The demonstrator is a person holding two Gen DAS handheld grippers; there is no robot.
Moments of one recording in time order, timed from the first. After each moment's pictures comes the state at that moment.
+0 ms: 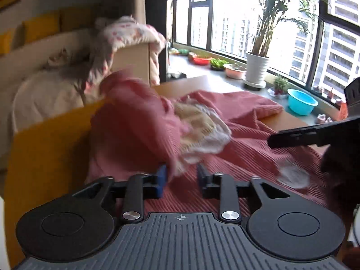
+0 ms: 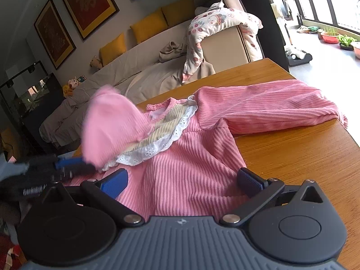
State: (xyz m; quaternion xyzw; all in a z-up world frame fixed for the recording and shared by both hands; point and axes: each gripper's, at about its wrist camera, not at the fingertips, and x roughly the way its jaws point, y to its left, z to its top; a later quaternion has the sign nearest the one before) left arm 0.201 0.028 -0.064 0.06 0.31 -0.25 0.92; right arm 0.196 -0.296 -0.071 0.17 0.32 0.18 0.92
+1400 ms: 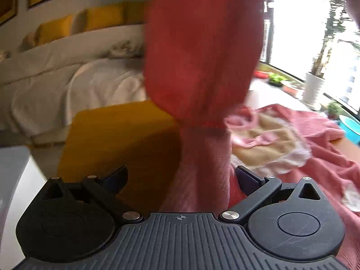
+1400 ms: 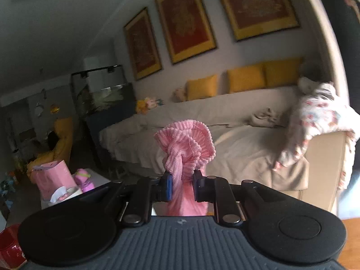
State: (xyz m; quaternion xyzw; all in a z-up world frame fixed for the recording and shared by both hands) left arm 0.221 0.095 -0.072 0.02 0.30 -0.08 0.95; right arm 0.305 -0.160 0.119 0.08 0.18 0.35 0.92
